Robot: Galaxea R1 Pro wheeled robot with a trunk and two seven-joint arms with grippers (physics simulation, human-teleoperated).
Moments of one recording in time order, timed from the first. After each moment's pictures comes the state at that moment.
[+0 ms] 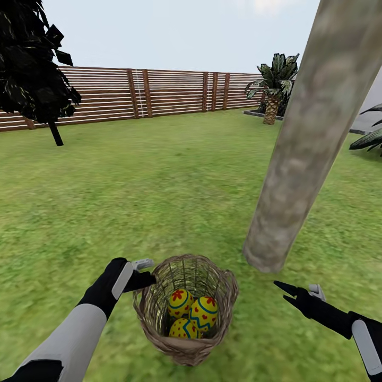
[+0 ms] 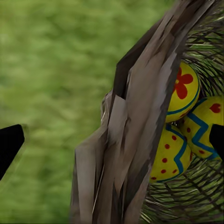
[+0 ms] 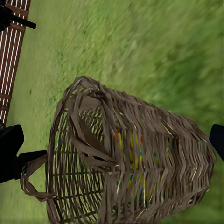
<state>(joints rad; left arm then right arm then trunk) -0.77 -0.04 0.01 -0.70 0.34 0.91 0.19 -0.33 -0.23 -0.48 -1.08 -0.44 0.90 0.80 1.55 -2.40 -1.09</state>
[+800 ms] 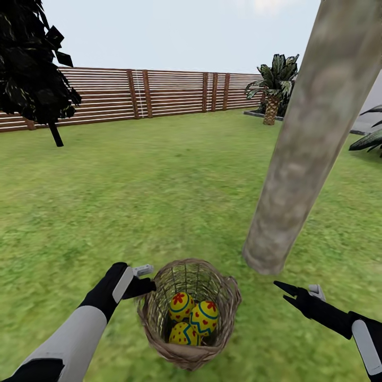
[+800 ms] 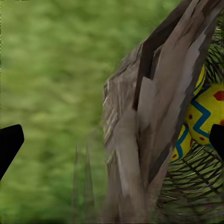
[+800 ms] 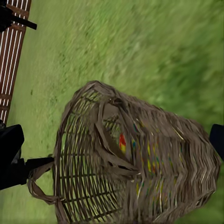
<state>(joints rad) -0.77 -0.04 0.01 -0.64 0.35 0.91 0.19 -0.33 -0.23 -0.48 -1.08 -0.44 0.90 0.80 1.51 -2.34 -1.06</state>
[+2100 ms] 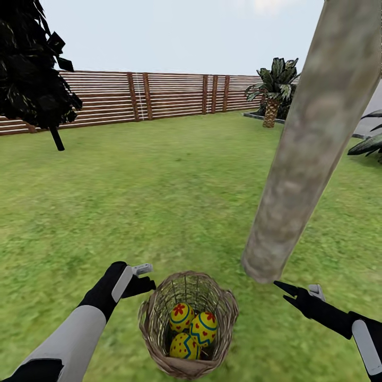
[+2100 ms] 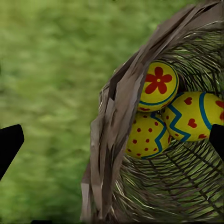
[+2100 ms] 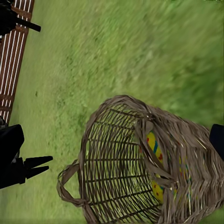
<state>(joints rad) -0.77 -0.04 0.01 -0.65 0.35 0.92 0.19 -0.33 -0.23 -0.48 -1.08 -0.44 0.90 0.80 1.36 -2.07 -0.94</state>
